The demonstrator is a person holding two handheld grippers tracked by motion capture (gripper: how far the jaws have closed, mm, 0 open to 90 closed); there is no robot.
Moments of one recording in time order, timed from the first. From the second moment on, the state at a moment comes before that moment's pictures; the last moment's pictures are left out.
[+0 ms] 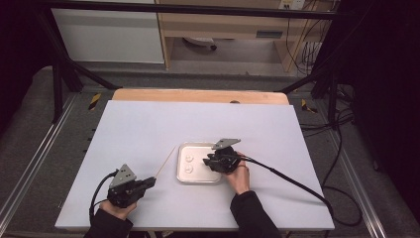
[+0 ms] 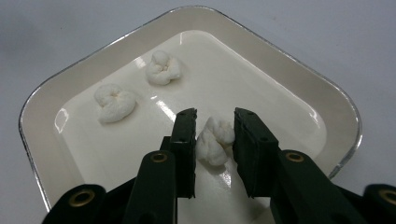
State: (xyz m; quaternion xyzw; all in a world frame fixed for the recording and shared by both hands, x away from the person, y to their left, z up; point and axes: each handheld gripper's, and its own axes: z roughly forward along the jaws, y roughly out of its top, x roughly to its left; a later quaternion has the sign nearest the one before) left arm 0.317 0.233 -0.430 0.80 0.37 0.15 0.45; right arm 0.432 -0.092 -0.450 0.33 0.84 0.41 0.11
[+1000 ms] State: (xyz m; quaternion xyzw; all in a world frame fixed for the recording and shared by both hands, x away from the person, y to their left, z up) left arm 0.302 0.194 -0.426 0.80 0.33 0.15 0.48; right arm 0.390 -0.130 -0.364 0.29 0.79 0.54 0.06
